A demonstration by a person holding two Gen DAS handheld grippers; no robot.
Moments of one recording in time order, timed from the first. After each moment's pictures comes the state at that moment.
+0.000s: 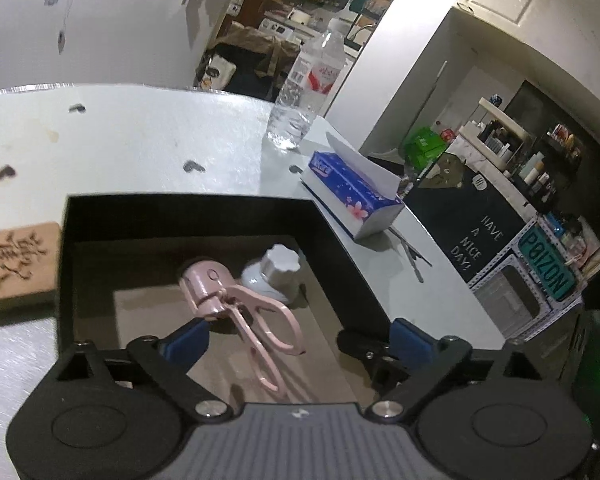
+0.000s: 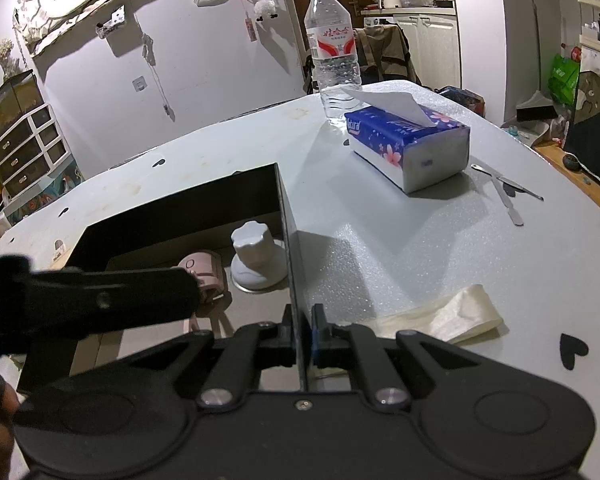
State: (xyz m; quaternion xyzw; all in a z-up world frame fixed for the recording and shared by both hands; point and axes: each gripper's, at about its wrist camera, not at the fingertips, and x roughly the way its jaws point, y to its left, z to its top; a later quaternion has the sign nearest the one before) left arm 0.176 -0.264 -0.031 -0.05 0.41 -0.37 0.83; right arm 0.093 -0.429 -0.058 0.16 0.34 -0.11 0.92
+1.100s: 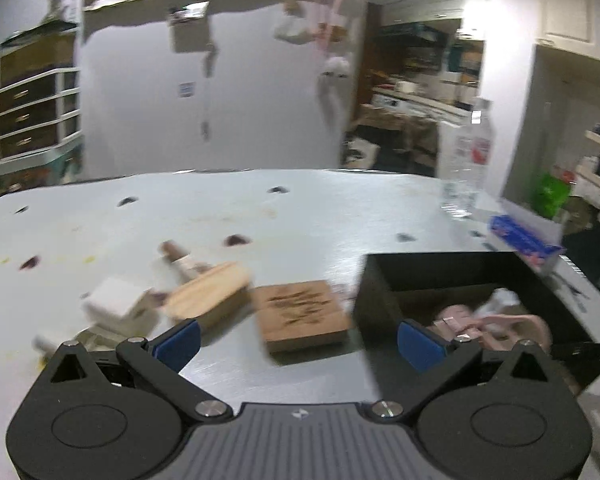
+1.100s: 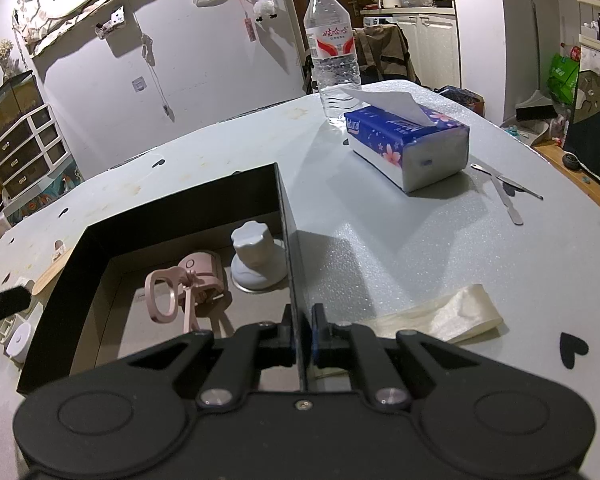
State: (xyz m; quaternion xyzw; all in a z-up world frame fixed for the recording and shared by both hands) left arm 0.179 -0.128 -0.027 0.02 0.30 -0.17 0.94; right arm 0.092 -0.429 -0.058 0.16 0.34 -0.11 0.92
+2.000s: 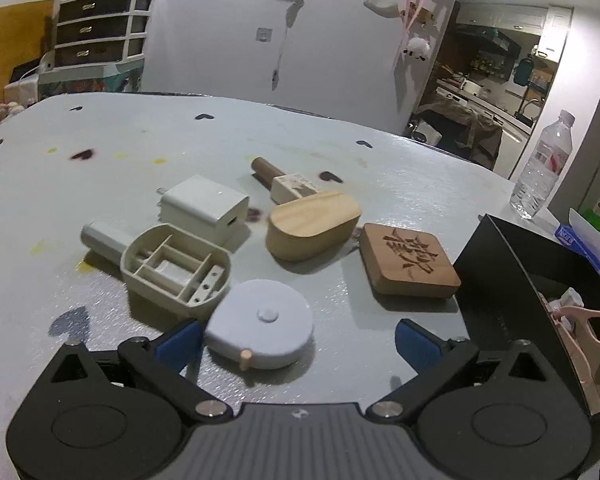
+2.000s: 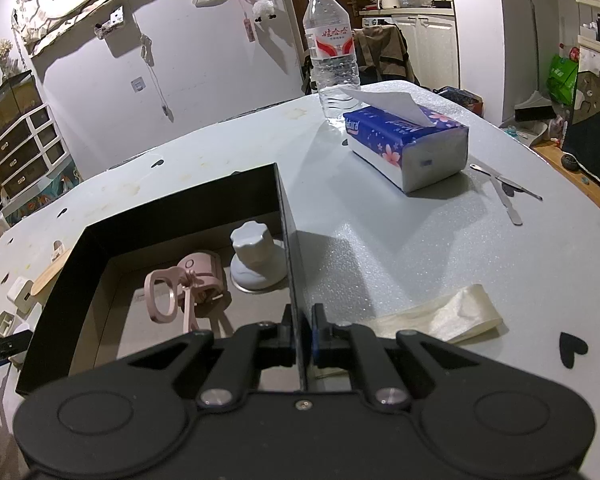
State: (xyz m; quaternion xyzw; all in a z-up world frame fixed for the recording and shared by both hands) left arm 0.196 -0.073 -0.073 -0.06 0.36 -0.11 0.93; right arm 0.092 -0.430 -0.059 0.16 0.34 -0.11 0.92
